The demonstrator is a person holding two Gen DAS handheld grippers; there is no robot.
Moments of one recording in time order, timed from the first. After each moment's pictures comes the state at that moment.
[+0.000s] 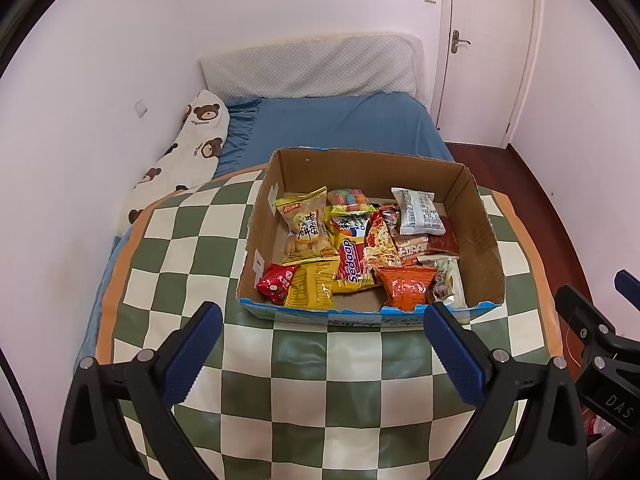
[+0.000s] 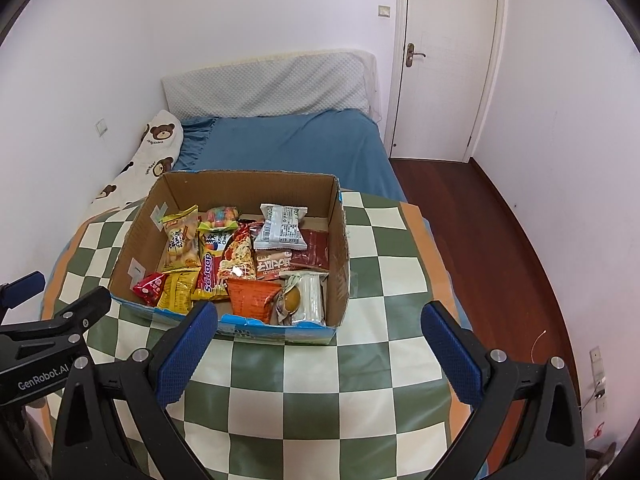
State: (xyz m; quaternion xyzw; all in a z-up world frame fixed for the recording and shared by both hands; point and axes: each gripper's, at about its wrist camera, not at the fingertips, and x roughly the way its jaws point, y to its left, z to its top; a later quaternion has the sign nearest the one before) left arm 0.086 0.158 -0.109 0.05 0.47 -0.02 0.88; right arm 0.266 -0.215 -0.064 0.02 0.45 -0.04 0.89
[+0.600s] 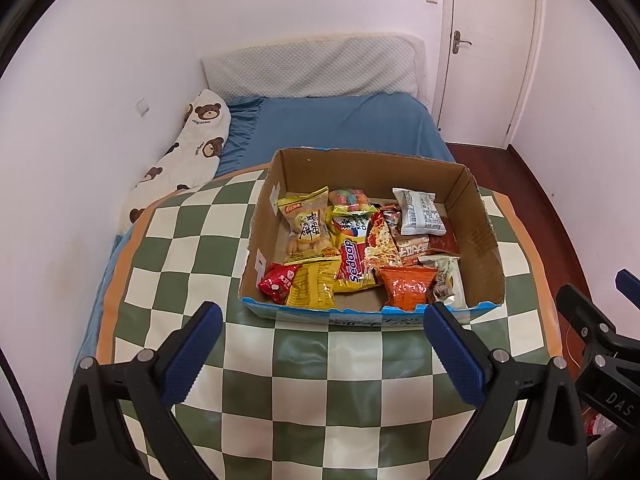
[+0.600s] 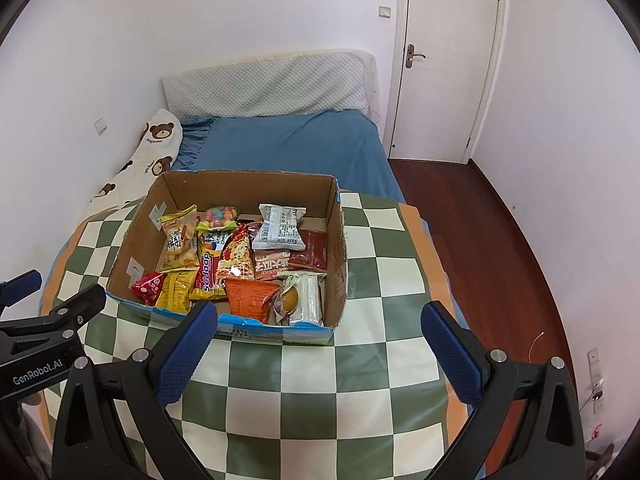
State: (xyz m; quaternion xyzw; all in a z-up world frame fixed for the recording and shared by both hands) left arm 0.086 0.158 -0.107 0.04 0.47 -0.02 0.88; right arm 0.266 -0.215 -0.065 0.01 0.45 -0.04 0.89
